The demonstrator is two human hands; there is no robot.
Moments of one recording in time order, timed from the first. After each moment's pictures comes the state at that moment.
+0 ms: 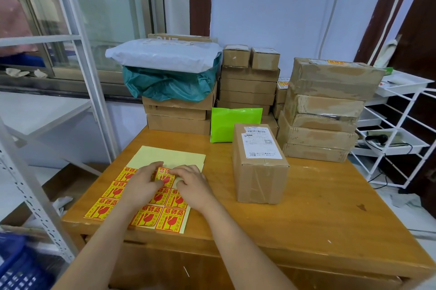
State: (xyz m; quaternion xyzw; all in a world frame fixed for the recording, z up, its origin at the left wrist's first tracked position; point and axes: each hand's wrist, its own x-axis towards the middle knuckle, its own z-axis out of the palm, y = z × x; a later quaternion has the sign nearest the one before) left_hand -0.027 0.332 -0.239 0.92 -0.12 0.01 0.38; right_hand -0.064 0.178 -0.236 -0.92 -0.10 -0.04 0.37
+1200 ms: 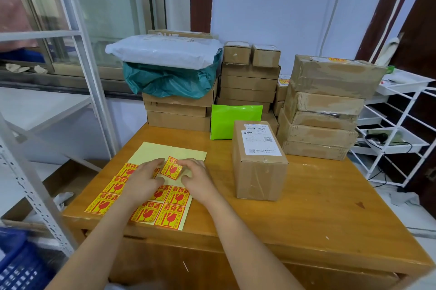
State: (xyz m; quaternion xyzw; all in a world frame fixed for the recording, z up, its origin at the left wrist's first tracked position) left_hand -0.029 0.329 -0.237 0.93 -0.12 0.00 0.34; right_hand -0.064 0.171 -0.236 -0.87 -0.03 -0.03 0.50
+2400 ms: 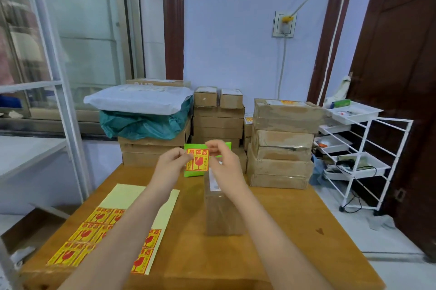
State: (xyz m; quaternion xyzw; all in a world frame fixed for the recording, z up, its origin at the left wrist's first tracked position) left_hand -0.074 0.203 -0.103 0.72 -0.18 0.02 0.68; right_hand -0.113 0.068 -0.106 -0.79 -0.05 -0.28 0.54
